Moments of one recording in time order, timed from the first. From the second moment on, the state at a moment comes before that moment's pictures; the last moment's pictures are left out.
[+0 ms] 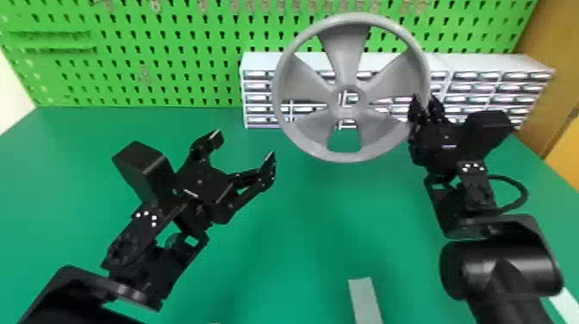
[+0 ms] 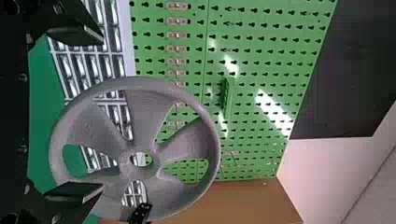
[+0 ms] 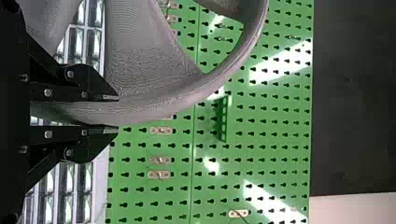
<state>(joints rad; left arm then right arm) 0.16 0.20 -0.20 -2.09 0.20 0.13 -0.23 -0.22 -0.10 0.06 -1.49 -0.08 -0.19 -0.01</state>
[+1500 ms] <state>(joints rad) 0.01 0.13 -0.26 -2.02 0.22 0.26 -0.21 -0.24 -0.08 0.10 -1.47 -0.09 -0.18 -0.02</state>
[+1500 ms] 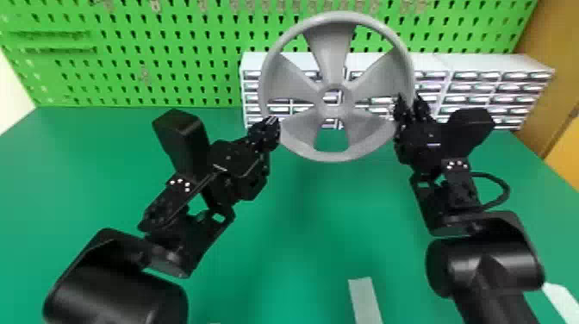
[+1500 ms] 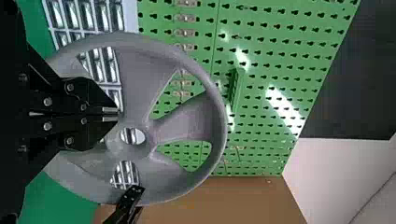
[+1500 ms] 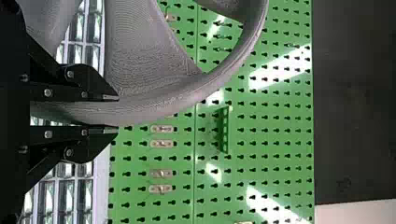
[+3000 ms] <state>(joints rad) -0.23 0.06 -0.40 -1.76 0.16 0.28 -0.02 -0.27 -0.07 0.18 -1.45 -0.10 -0.17 -0.04</state>
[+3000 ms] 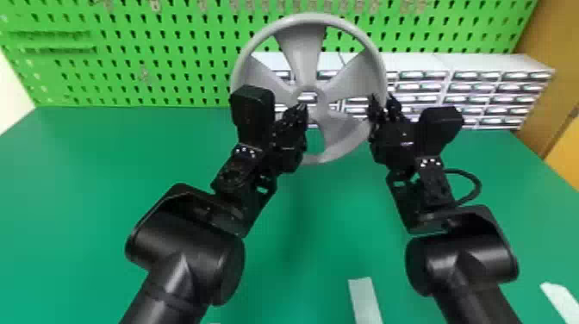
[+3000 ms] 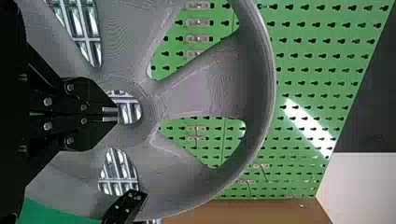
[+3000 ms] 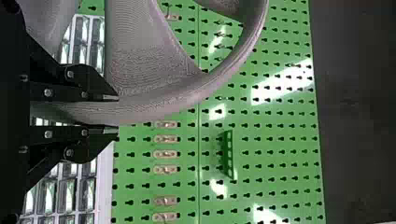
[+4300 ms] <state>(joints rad) -0.23 0.05 -0.39 -1.75 0.15 0.27 0.01 -0.27 -0.07 0.19 -1.45 -0.11 -0.18 -0.04</state>
